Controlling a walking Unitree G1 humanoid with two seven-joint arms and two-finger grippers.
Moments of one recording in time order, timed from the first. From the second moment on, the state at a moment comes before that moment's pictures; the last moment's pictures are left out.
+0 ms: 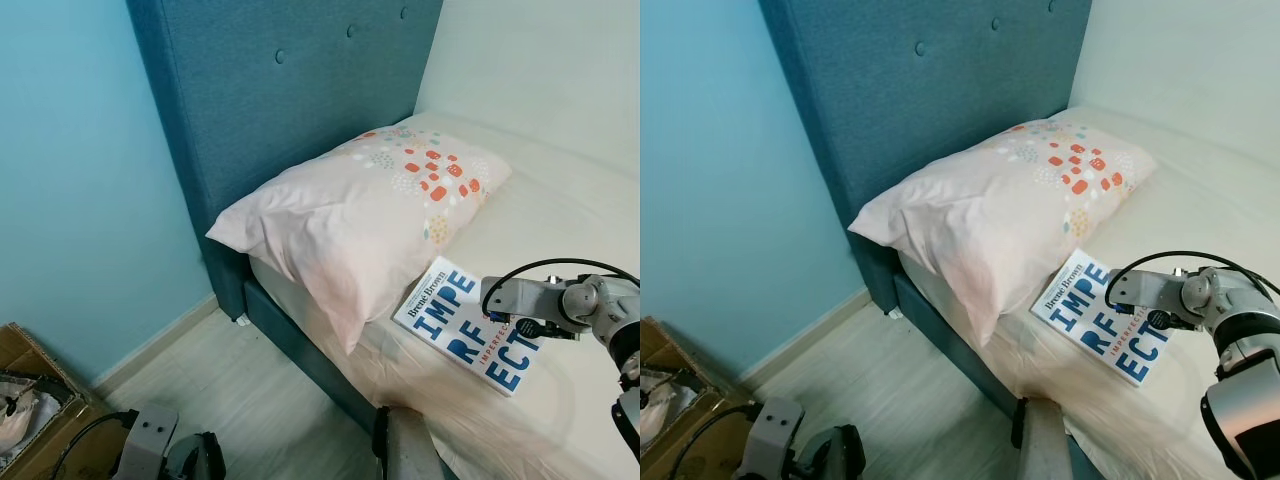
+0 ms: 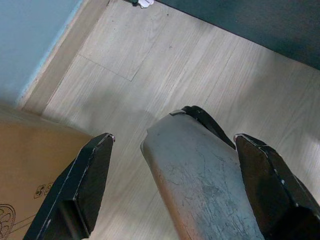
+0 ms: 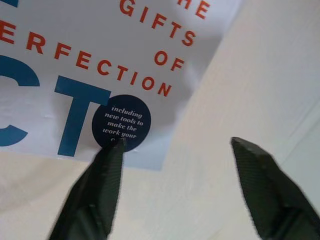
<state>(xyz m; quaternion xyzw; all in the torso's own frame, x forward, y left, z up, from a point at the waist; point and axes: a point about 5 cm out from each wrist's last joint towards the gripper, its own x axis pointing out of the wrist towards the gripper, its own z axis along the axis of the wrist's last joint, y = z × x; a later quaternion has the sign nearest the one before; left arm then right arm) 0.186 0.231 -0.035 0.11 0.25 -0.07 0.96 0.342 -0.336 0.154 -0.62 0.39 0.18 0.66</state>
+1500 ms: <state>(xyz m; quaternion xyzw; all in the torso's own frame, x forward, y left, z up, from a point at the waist) 0.198 0.235 -0.063 -0.02 0.37 0.09 0.92 0.209 -0.107 -0.069 0.11 0.44 0.20 0.87</state>
